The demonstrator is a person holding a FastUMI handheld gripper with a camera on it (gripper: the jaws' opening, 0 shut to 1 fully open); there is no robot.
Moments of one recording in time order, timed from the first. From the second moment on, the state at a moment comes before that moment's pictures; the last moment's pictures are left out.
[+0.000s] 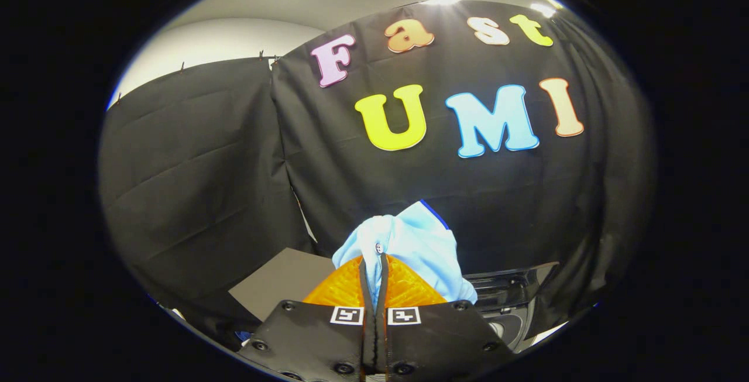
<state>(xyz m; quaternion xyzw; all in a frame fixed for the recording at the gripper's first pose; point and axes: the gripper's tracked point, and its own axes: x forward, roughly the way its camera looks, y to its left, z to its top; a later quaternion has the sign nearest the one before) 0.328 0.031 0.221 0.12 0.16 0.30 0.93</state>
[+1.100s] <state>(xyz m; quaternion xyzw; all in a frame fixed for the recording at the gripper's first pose) 0.342 -0.023 0.032 0.06 0.27 0.26 0.93</state>
